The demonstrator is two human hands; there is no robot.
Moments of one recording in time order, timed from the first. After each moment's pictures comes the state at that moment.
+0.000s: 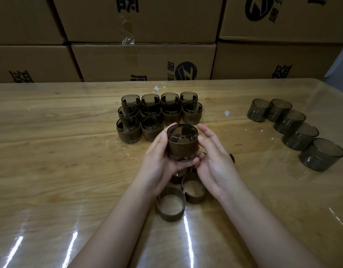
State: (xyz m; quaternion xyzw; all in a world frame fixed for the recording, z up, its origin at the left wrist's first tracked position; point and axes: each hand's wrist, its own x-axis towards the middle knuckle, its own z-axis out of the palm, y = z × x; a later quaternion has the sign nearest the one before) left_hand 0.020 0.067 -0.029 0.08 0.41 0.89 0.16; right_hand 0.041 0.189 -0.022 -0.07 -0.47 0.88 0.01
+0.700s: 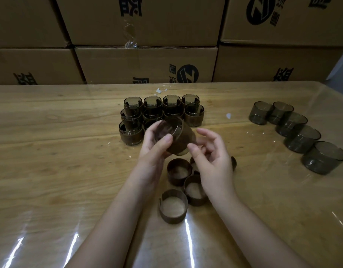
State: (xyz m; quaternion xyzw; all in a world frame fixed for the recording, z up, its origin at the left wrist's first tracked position) left_hand 0.008 0.050 -0.033 0.12 0.55 0.82 0.04; right_hand 0.053 0.181 -0.034 0.03 -0.71 0.67 0.23
